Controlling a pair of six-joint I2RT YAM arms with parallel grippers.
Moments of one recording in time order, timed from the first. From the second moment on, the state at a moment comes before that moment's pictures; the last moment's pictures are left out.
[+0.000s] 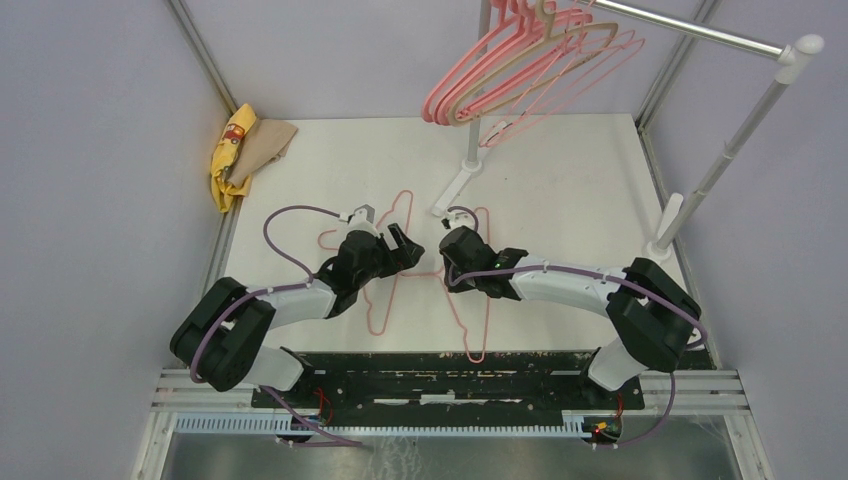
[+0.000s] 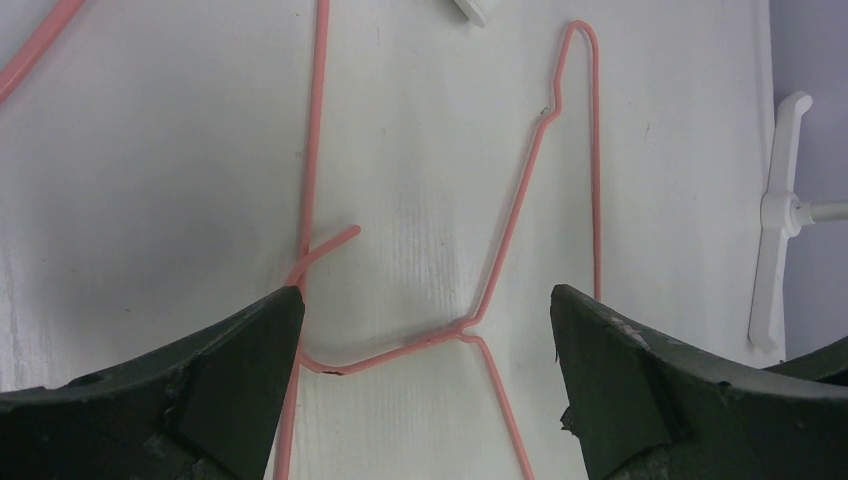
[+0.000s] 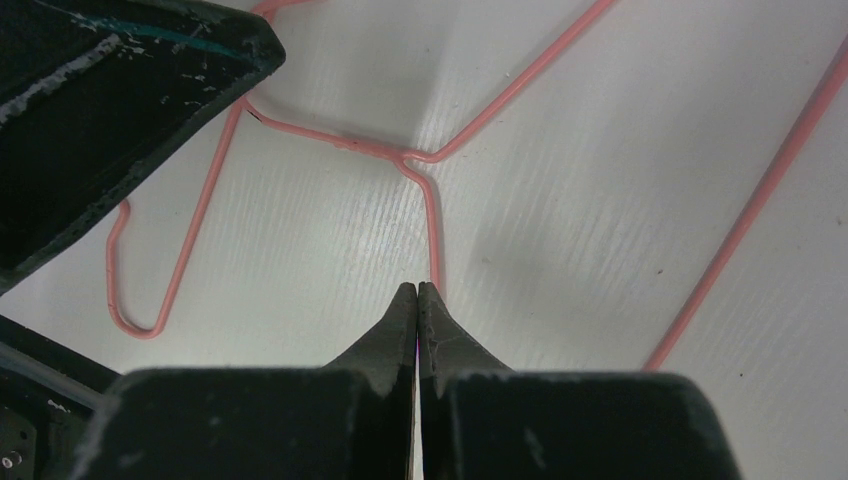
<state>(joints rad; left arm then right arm) -0.59 1.41 0.45 0.47 -0.07 -0.80 0.92 1.55 0.89 -0.21 0.21 0.61</state>
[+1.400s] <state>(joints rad) -0.59 1.34 0.40 0.41 -0.11 -0.80 0.93 1.67 0.88 -0.17 0.17 0.61</state>
